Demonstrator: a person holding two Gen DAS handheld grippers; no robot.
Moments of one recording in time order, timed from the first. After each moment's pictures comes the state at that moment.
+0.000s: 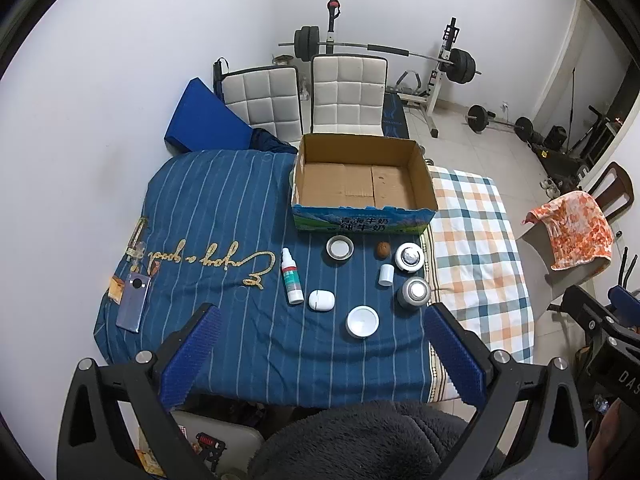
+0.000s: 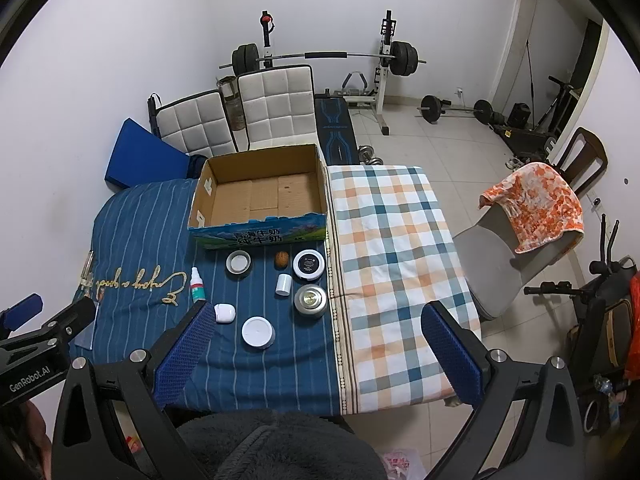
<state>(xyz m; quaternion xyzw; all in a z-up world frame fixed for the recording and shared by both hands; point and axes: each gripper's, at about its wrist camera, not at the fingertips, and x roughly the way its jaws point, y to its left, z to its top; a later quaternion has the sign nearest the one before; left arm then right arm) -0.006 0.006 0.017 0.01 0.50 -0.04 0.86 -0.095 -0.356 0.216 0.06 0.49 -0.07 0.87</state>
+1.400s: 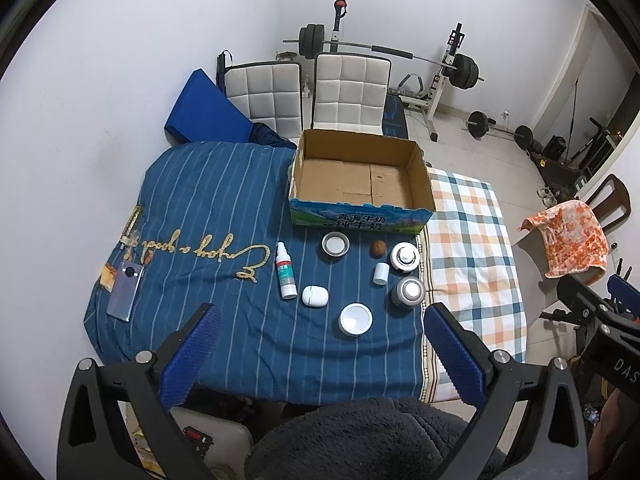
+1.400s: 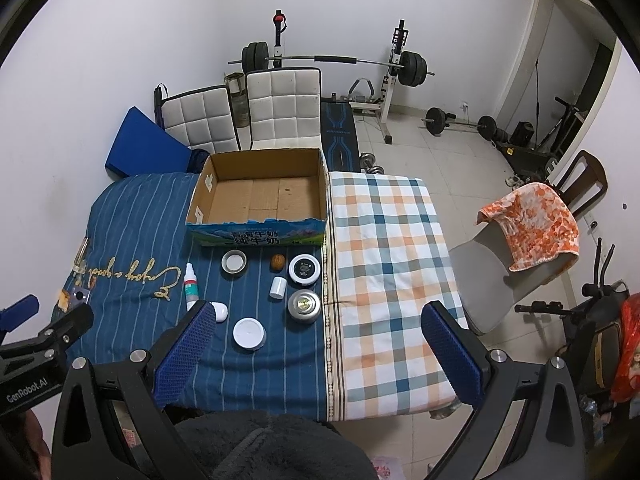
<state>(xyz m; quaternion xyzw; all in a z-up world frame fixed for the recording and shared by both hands) -0.010 0.004 0.011 -0.01 0.51 -0.04 0.86 -0.089 -0.356 0.219 0.03 0.48 -0.06 0.87</state>
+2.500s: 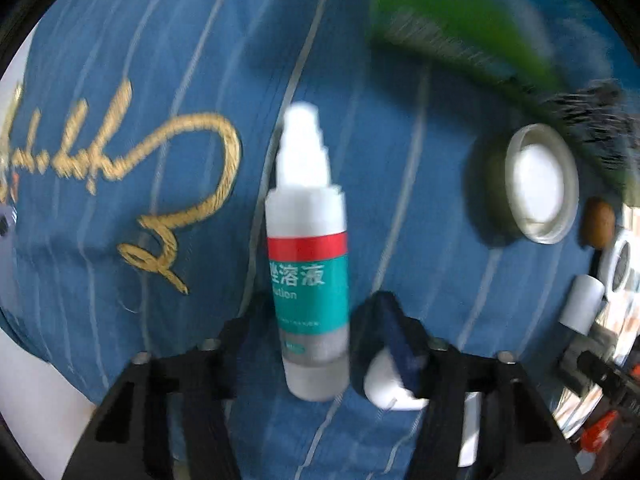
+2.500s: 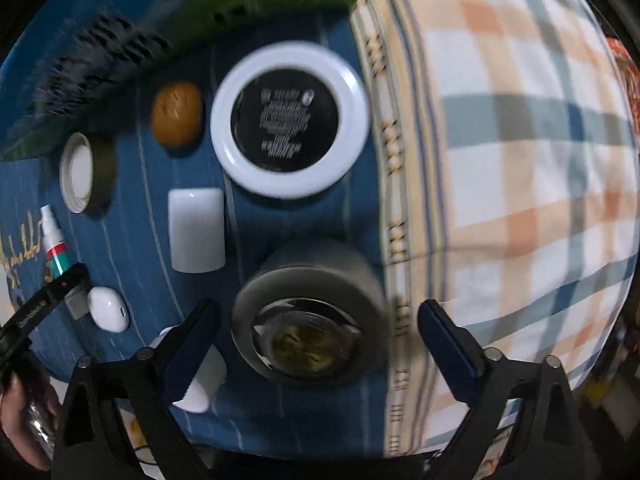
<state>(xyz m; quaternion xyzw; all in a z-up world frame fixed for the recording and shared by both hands) 0.205 0.045 -0.405 -0.04 0.75 0.05 0.66 0.128 -0.368 -0.239 0.13 0.79 -0.03 0.60</state>
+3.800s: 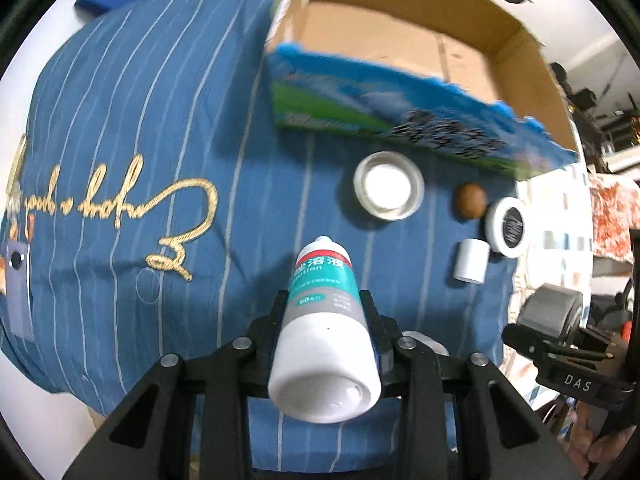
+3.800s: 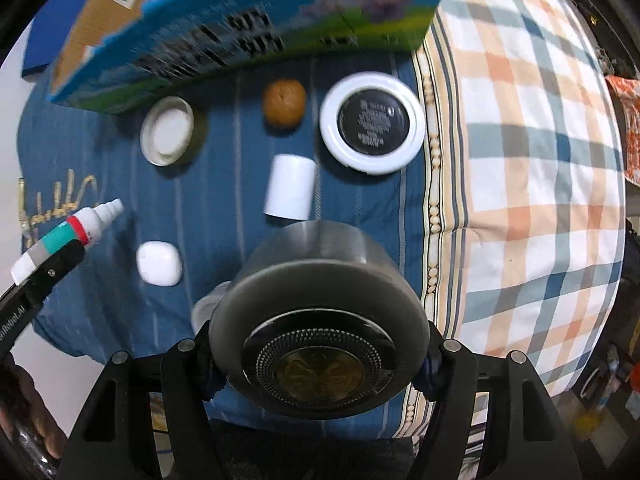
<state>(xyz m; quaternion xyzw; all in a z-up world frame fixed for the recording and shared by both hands) 0.174 0.024 -0.263 -0.04 0.68 -0.05 0.73 0.069 -0.359 -0.196 0.11 0.76 0.03 0.65</state>
